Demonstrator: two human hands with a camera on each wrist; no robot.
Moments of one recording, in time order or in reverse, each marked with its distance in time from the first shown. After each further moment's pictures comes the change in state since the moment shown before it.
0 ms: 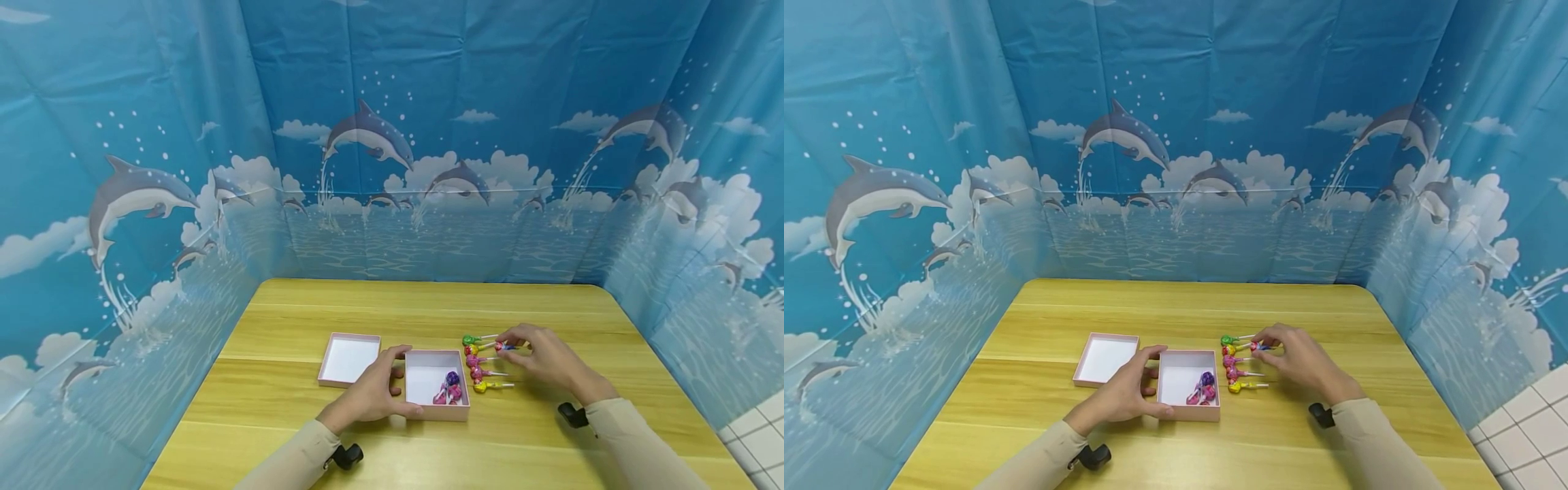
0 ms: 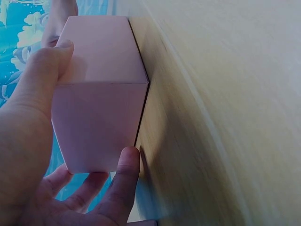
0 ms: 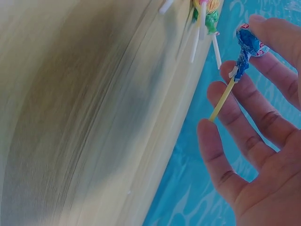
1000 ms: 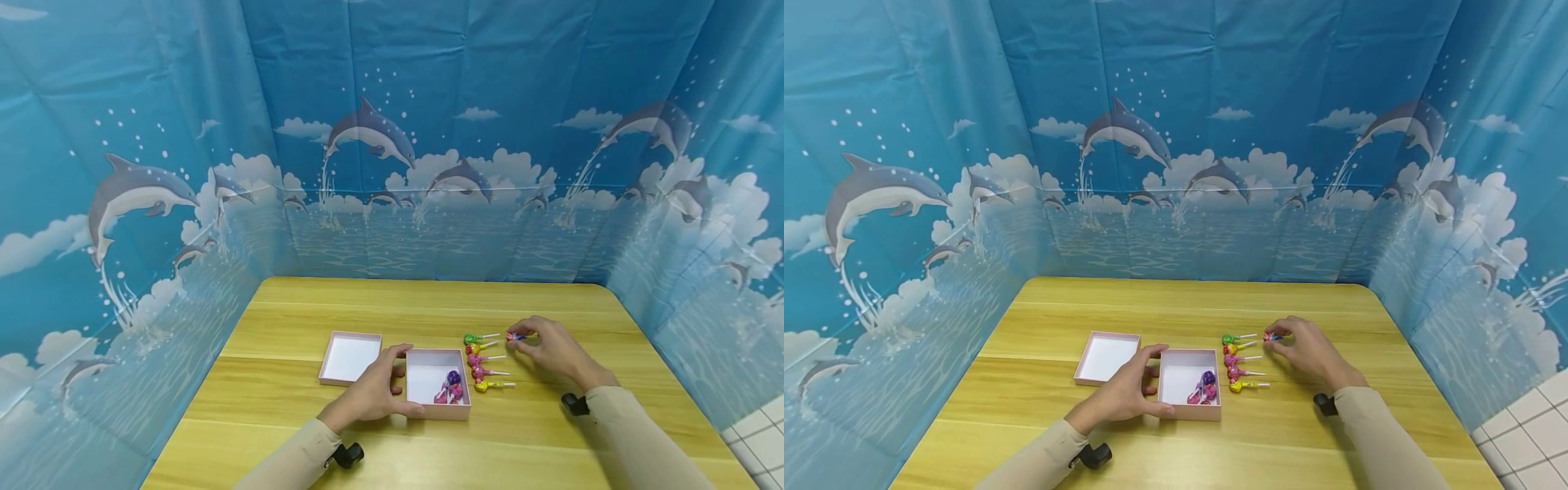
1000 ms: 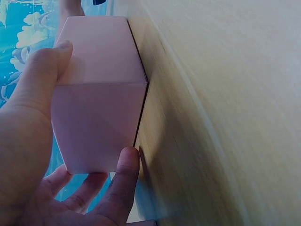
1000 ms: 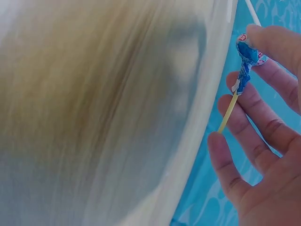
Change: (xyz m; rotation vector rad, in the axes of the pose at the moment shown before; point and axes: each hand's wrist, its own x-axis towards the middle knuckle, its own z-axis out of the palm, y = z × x) left_hand 0.001 -0.002 0.001 0.023 0.005 0.003; right_hand 0.013 0.036 0.003 0.006 0.019 0.047
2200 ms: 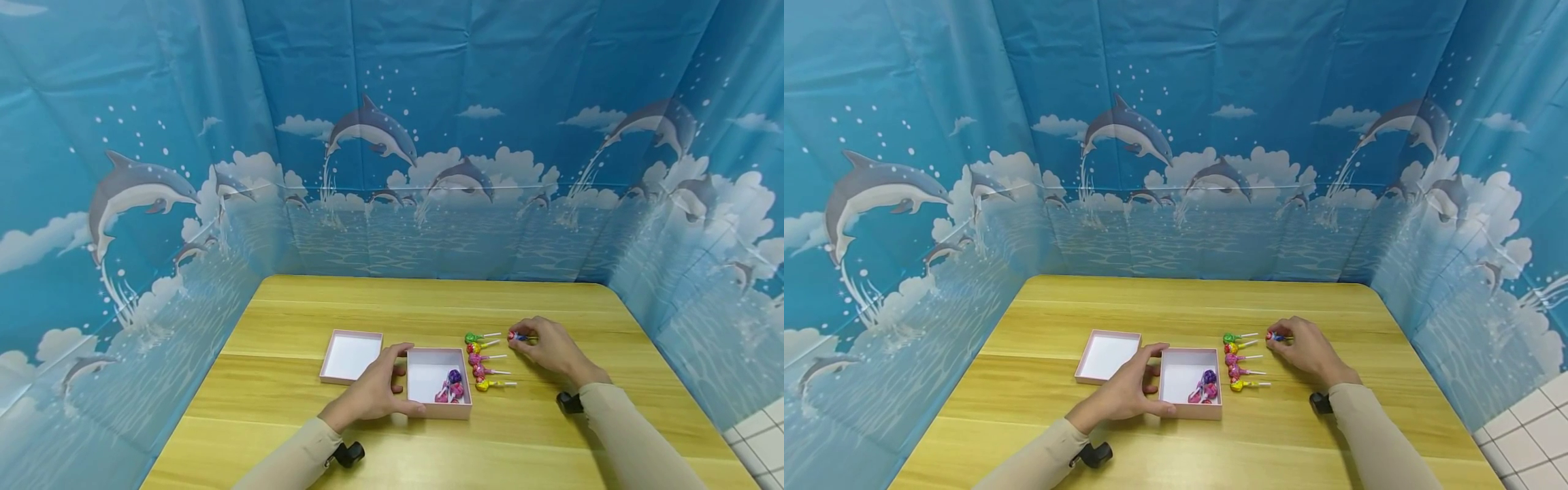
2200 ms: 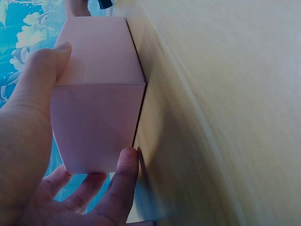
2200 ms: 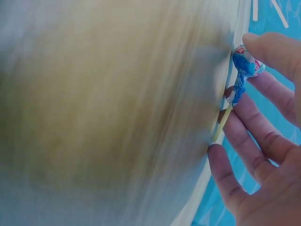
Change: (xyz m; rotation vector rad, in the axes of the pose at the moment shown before) left_hand 0.000 0.000 0.000 -0.011 0.003 0.006; right_hand 0.007 0.016 0.017 0.001 -0.007 0.085
